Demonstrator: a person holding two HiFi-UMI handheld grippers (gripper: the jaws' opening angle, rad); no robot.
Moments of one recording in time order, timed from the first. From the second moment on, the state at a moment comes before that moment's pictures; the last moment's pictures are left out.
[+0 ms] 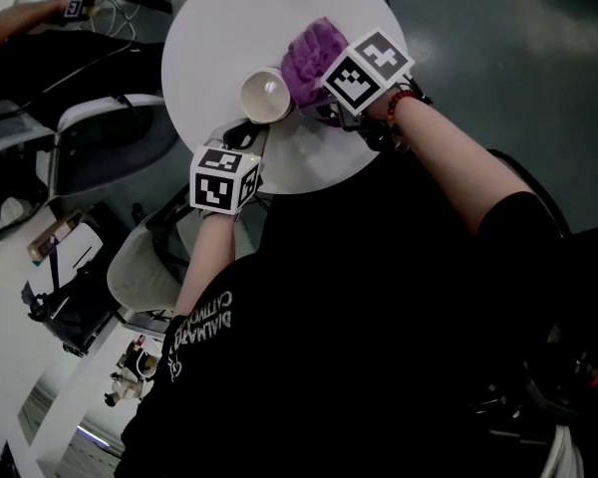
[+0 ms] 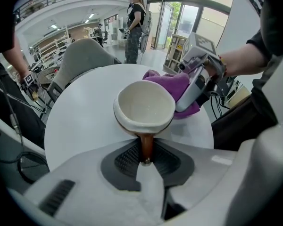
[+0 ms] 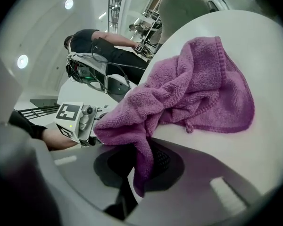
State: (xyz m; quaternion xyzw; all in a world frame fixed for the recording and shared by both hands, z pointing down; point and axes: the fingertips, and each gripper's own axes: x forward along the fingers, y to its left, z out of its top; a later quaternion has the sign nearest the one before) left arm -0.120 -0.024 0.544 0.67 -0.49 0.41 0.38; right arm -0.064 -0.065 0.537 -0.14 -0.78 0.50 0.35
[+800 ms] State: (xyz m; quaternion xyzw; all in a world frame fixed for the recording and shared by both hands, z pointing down) left arm -0.115 -0.062 0.554 0.67 -0.48 0.42 0.38; right arm -0.064 -0.083 0.556 -0.15 -0.76 0.52 0.36
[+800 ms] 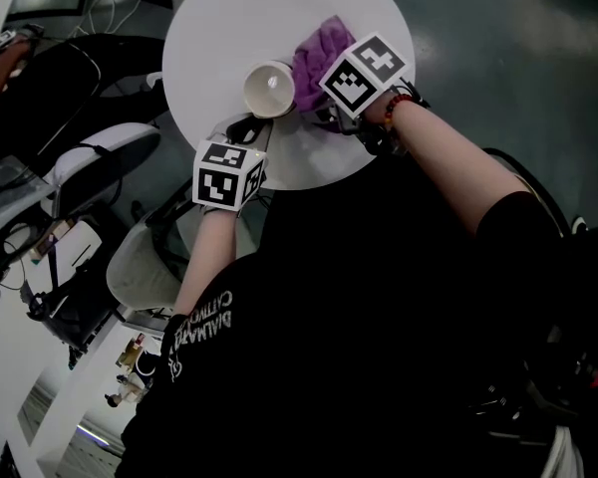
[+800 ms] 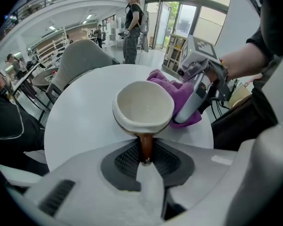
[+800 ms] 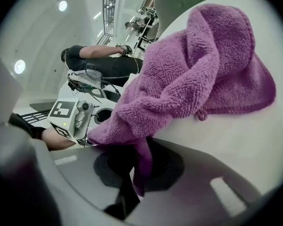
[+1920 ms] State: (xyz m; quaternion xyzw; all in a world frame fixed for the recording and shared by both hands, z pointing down) left arm -0.105 -0.039 0.537 0.69 -0.43 0.43 0.39; right arm -0.087 -0.025 0.539 -0.14 -0.72 0.59 0.33
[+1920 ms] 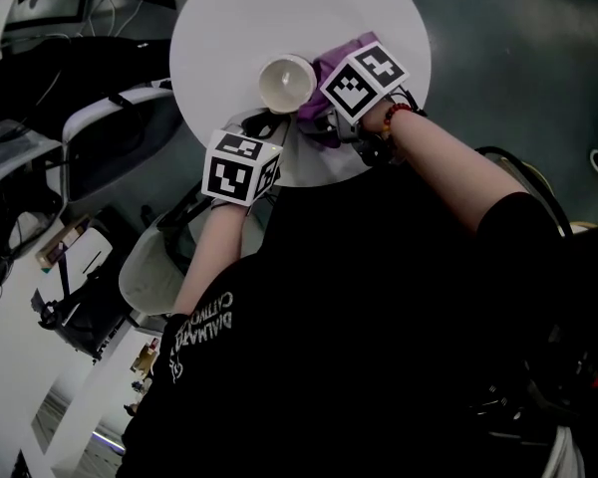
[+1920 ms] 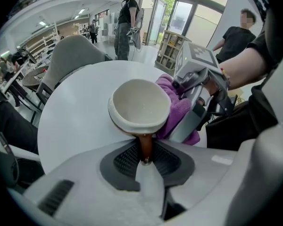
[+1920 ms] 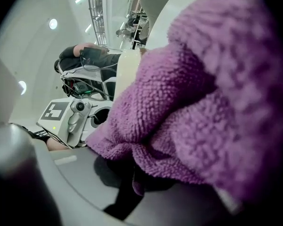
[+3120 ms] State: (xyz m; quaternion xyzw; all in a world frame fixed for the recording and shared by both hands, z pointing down) left arm -0.128 -0.033 0.530 0.76 -0.31 0.45 0.34; right arm -0.131 -0.004 0.535 0.01 -0.72 0.64 0.27
